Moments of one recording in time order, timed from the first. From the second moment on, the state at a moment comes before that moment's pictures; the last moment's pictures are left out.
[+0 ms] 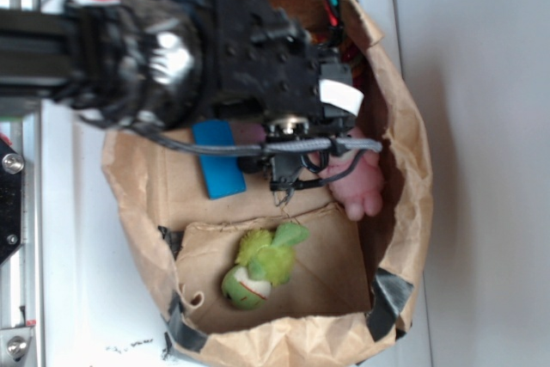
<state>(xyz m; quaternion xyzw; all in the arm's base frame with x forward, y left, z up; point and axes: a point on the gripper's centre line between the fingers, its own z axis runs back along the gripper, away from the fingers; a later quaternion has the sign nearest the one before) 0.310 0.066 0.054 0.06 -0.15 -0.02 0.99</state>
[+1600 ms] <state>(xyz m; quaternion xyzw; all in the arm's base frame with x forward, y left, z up) 0.270 0.015 0.186 0.02 -0.08 -0.01 1.00</state>
